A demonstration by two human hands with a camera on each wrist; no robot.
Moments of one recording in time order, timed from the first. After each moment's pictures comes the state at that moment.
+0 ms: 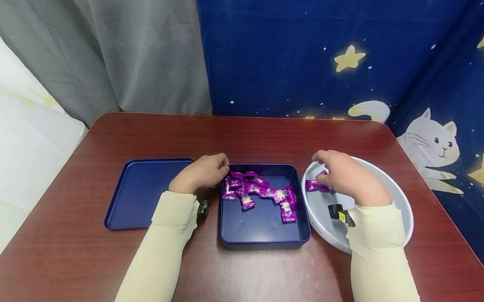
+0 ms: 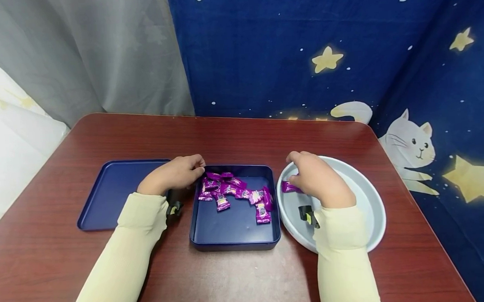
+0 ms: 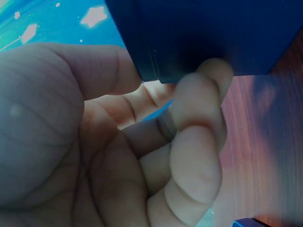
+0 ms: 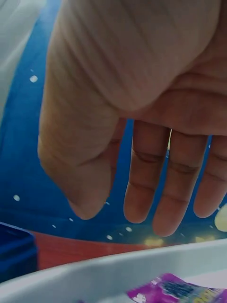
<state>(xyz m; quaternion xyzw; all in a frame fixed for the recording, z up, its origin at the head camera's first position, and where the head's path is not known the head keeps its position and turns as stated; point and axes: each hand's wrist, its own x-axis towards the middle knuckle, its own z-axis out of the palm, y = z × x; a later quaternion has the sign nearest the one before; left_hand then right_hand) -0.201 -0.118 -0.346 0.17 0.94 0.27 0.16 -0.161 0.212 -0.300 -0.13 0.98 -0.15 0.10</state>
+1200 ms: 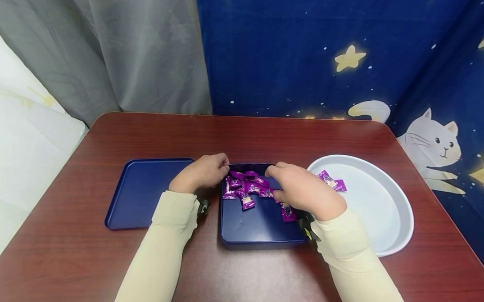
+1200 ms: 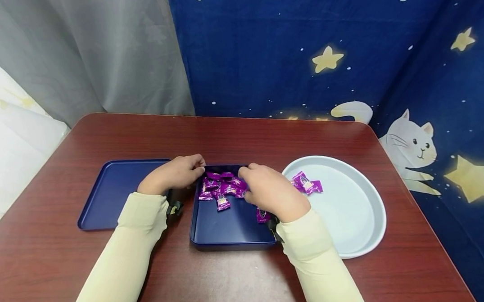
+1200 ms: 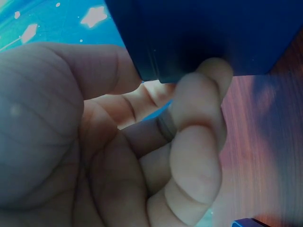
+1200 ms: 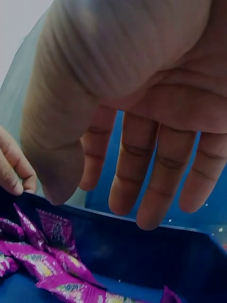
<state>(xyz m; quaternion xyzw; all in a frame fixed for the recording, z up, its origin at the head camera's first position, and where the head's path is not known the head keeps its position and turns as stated) -0.199 -0.118 -0.344 0.18 0.94 0.26 0.15 -0.143 0.126 -0.310 -0.25 0.96 -0.11 0.10</state>
